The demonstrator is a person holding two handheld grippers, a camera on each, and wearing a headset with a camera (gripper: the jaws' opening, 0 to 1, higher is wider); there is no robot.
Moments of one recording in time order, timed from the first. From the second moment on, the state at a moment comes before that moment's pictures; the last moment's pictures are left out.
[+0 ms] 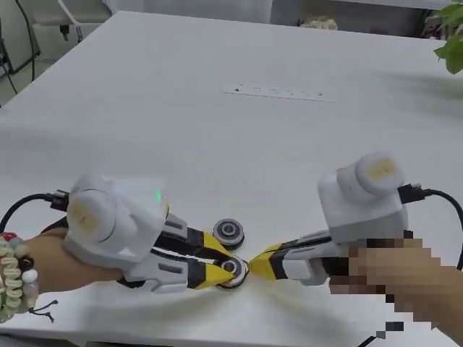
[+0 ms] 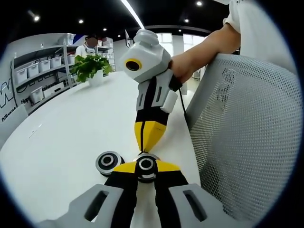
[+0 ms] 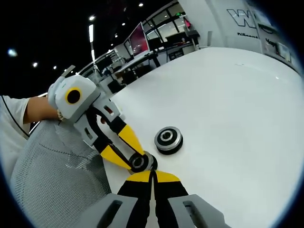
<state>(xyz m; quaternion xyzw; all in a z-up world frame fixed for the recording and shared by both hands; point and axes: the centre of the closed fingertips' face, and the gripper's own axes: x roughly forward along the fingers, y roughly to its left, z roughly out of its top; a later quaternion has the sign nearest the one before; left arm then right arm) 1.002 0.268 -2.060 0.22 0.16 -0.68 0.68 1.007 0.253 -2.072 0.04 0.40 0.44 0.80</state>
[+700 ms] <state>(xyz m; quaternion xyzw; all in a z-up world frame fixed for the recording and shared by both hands) 1.002 0.269 -2.060 0.22 0.16 -0.68 0.68 1.007 0.262 -2.065 0.06 0.40 0.44 0.80</state>
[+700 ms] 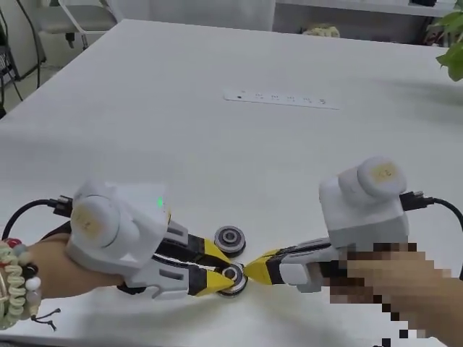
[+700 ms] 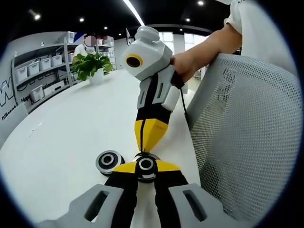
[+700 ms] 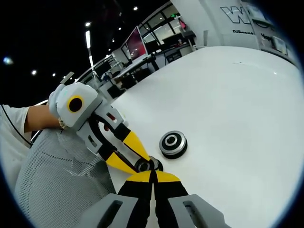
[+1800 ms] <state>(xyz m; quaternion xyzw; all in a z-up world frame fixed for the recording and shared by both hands) 1.004 0.268 -2.061 0.22 0.17 -0.68 0.68 1.004 0.270 -2.058 0.07 0.39 0.45 0.80</state>
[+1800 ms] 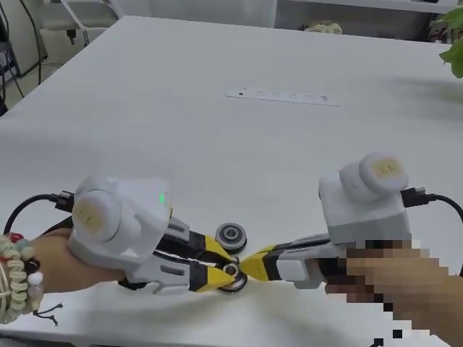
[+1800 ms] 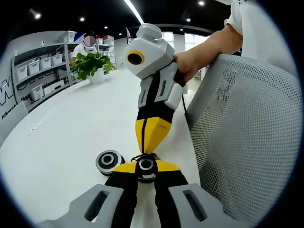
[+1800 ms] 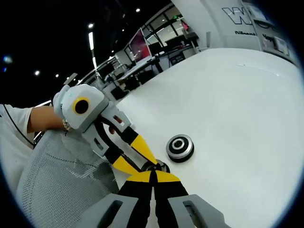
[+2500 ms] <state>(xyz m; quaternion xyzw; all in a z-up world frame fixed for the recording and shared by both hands) 1.004 0.269 -2.061 0.21 0.18 -0.67 0.69 1.011 0.265 -2.055 0.10 0.39 0.44 0.80</state>
